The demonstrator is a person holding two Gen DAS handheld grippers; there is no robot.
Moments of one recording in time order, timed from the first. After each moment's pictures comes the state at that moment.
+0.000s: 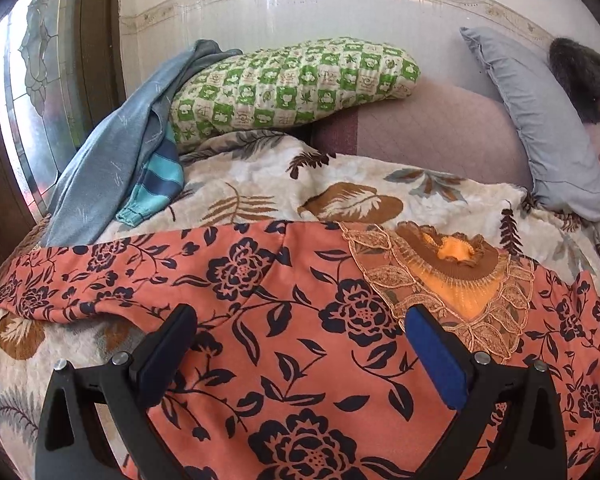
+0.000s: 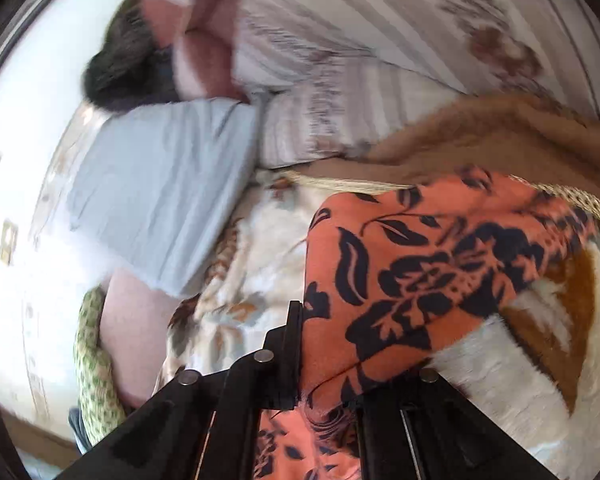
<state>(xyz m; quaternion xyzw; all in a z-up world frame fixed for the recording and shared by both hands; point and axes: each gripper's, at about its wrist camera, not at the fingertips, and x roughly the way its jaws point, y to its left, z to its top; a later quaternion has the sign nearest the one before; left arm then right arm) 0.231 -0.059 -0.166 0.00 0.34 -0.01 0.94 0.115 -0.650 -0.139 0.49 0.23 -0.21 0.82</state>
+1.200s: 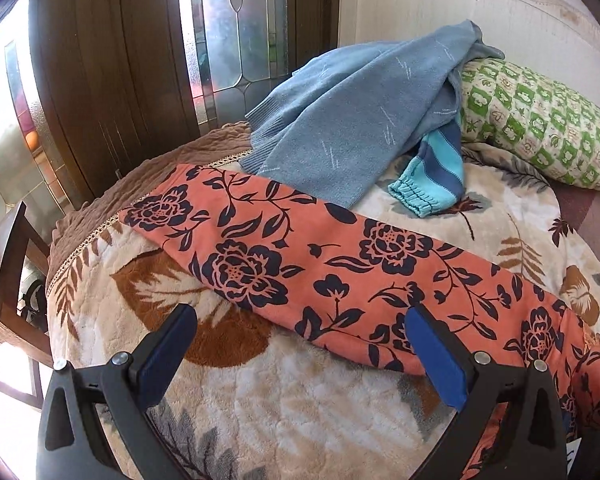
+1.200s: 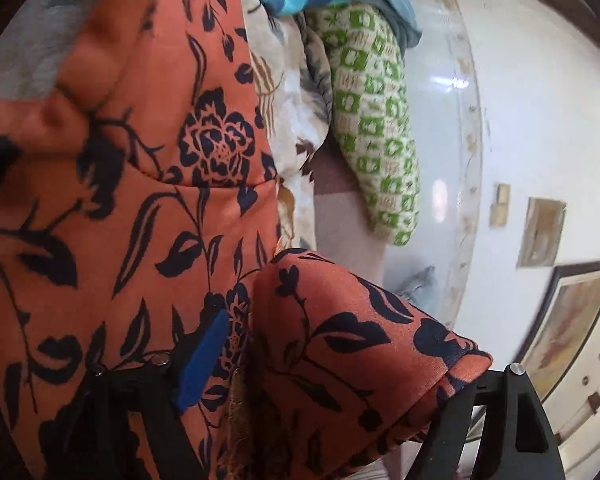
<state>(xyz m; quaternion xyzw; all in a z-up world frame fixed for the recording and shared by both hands) 0.248 0.176 -0.178 -0.13 0.39 0.27 0.87 0.255 0.004 -0.272 -0.65 0.27 -0.14 0.69</state>
